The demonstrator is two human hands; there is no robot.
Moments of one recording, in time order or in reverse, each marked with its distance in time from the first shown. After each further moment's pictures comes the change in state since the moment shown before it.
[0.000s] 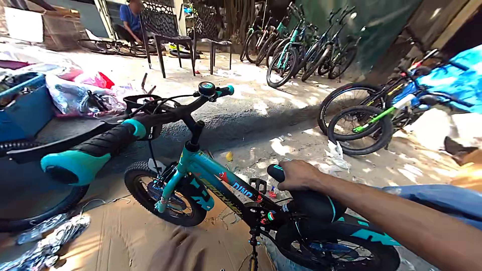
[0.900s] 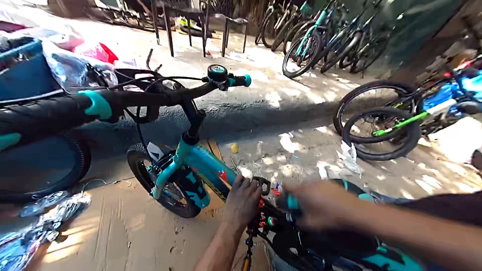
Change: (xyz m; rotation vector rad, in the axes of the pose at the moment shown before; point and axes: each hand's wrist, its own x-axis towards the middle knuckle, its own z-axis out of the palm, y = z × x) left_hand 0.192 0.068 0.146 0.236 -0.011 0.313; right_hand -0.041 -0.023 -0.032 -0.166 -0.127 -0.391
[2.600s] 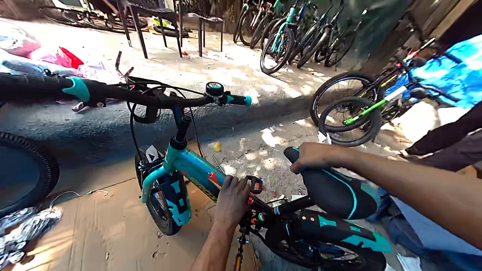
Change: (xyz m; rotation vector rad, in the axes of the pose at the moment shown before) left_hand 0.001 0.057 -0.001 0.043 -0.115 -0.027; right_hand -0.010 0.113 -0.013 0.440 -0.140 0.621
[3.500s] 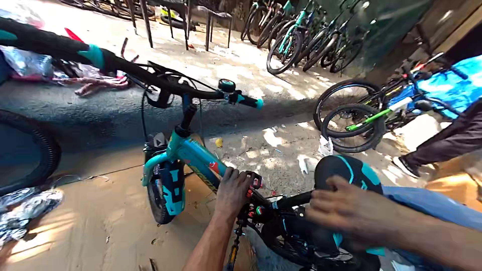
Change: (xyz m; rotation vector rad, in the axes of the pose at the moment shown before) left_hand 0.011 -0.012 -0.003 -0.049 0.003 -0.032; right_hand -0.117 0.031 0.067 -0.743 0.539 -1.094
